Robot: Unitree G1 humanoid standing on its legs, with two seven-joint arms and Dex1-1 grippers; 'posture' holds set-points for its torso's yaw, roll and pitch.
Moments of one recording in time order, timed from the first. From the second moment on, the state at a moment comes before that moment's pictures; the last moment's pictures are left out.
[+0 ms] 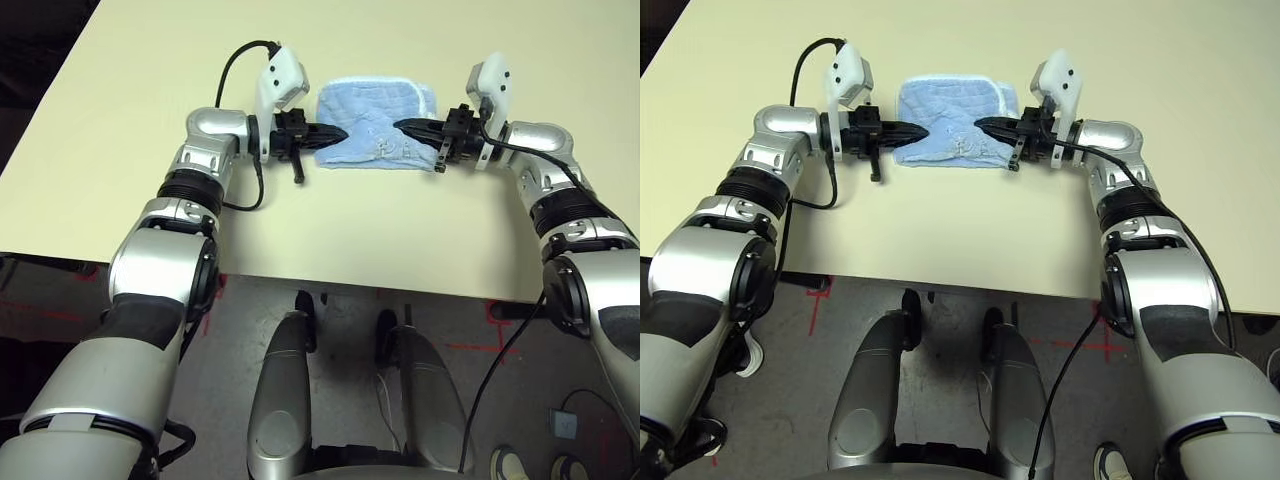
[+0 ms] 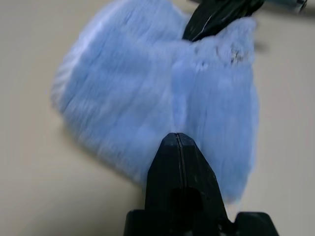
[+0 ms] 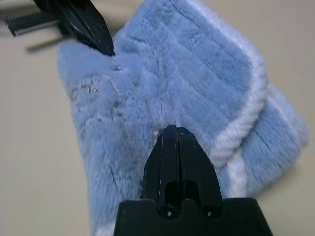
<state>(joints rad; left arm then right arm) -1.30 0.42 -0.06 1.20 0.00 -0.23 -1.27 -1.14 -0.48 -0.03 1.11 0.12 -0.30 1.20</state>
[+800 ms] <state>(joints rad) -1.39 0.32 0.11 1.15 -0.15 0.02 -1.13 -1.21 -0.35 -0.14 1.02 0.21 -0.11 0.96</state>
